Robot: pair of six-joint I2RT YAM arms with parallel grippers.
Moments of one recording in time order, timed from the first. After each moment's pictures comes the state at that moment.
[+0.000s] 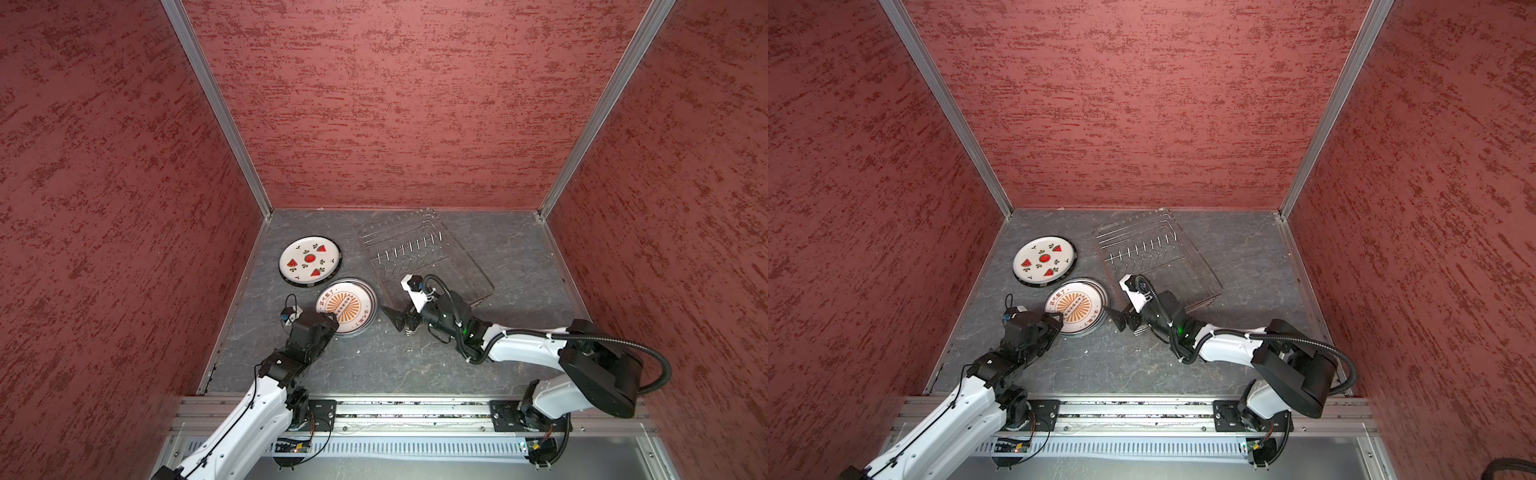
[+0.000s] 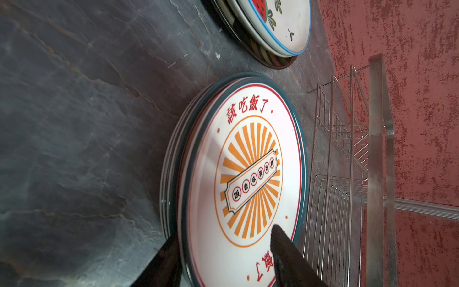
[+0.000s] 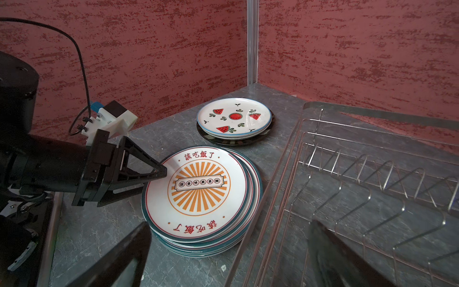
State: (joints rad) left arm -0.38 0.59 0.23 -0.34 -0.17 -1.24; right arm 0.93 1.48 0.59 0.73 -0.03 0.09
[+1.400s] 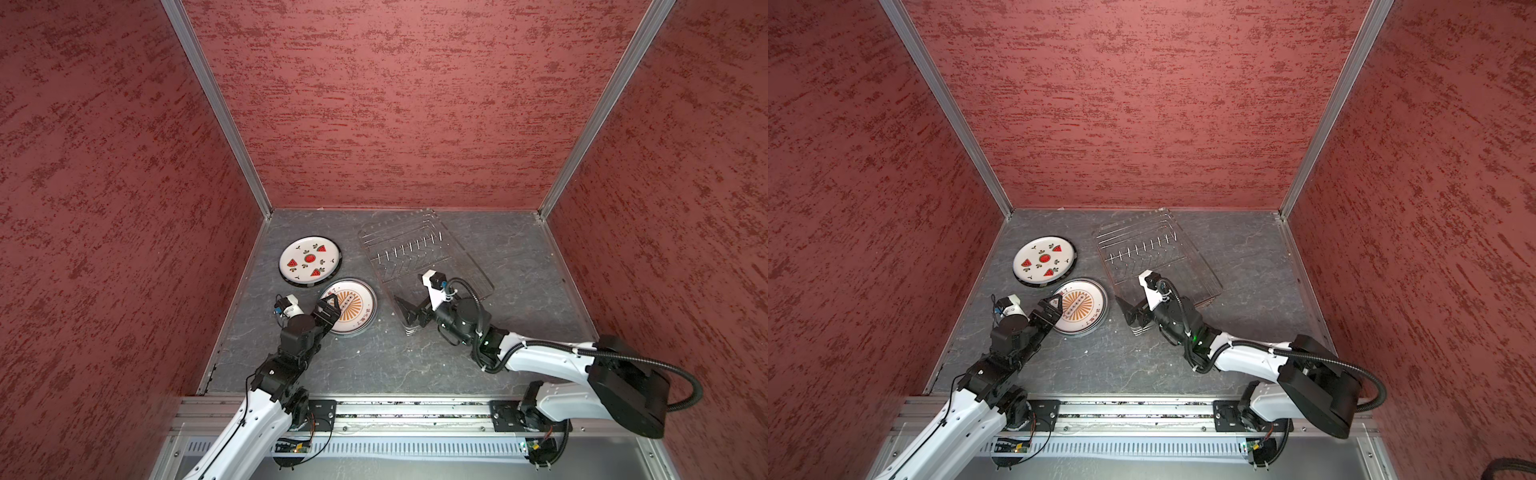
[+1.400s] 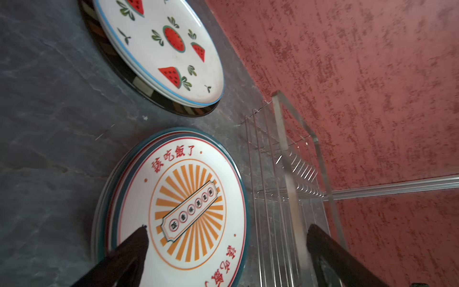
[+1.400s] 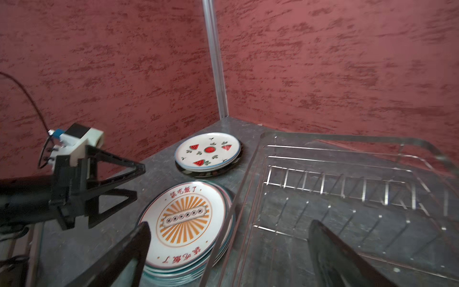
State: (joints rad) left arm -0.39 0.44 0.19 -0.11 -0.22 -1.04; right arm 0.87 1.29 0.50 0.80 0.12 0.17
